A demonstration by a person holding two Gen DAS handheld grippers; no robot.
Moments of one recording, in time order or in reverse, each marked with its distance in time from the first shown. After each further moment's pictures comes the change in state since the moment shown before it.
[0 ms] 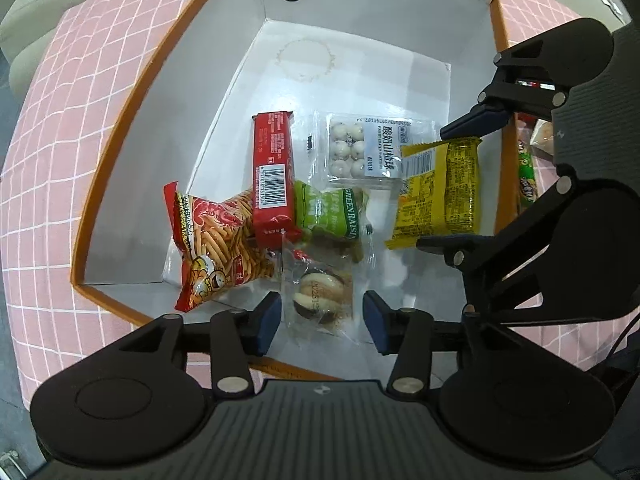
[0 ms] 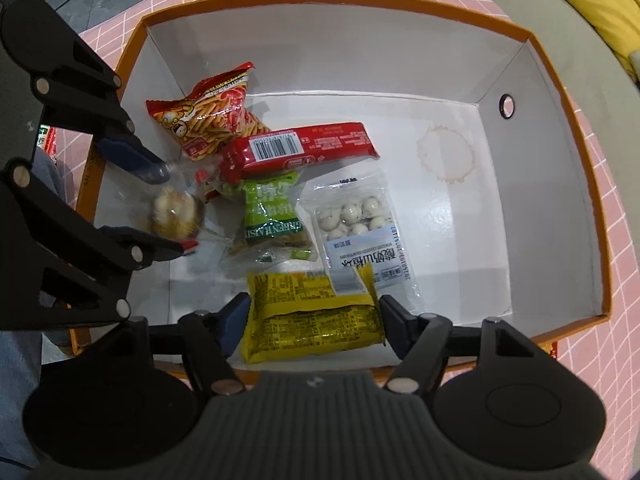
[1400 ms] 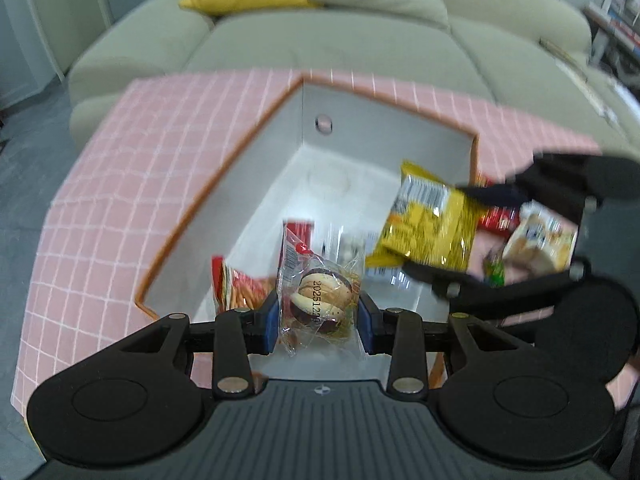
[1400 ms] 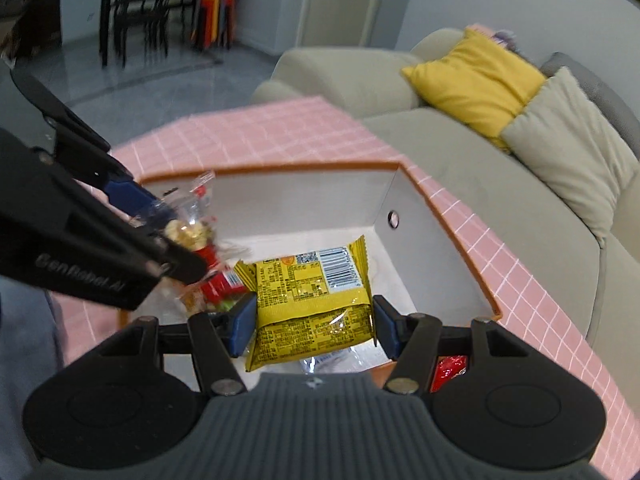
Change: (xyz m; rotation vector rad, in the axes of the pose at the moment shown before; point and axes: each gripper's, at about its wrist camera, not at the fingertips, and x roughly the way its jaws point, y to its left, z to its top) left arm -0.061 -0.007 -0.030 -0.129 -0.357 0.034; right arm -0.068 0.032 -0.044 0.151 -0.453 -0.249
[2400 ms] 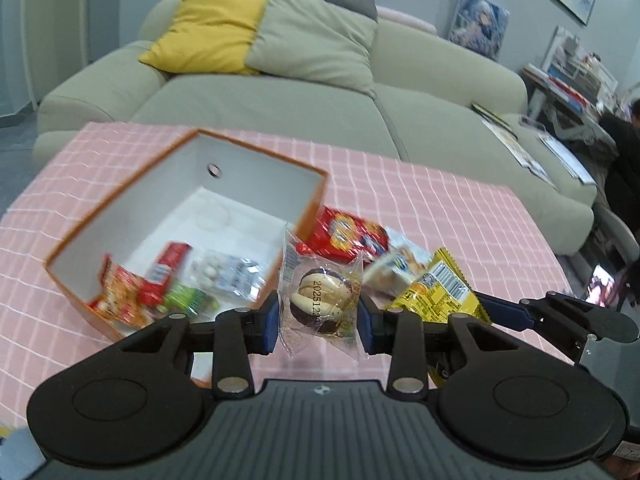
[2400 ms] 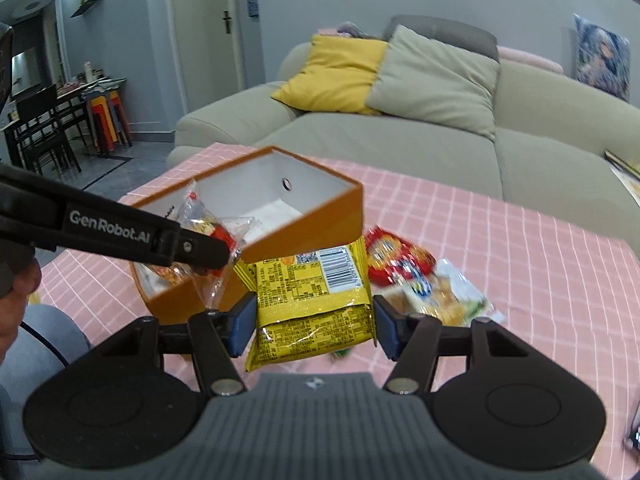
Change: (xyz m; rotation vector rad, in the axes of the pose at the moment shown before) left arm -0.066 -0.094 -0.048 -0.061 -0.274 -0.148; right arm -0.146 -0.003 -0.141 0.455 -0.204 -0.146
